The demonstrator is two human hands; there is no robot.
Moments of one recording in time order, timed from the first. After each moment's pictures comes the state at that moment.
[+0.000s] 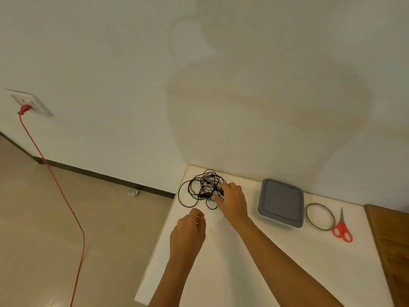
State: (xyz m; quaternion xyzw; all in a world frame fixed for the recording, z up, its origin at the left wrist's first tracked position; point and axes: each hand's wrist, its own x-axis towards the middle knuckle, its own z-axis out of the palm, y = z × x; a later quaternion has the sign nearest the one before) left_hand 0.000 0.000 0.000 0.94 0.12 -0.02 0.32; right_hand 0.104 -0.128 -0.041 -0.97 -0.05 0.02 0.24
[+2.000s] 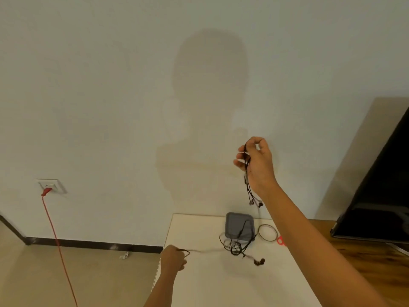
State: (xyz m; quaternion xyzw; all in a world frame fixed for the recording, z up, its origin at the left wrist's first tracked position) left_hand -0.047 0.004 0.117 0.78 0.30 -0.16 0.52; right_hand -0.020 -0.219 0.371 -0.54 0.00 -0.16 0.82
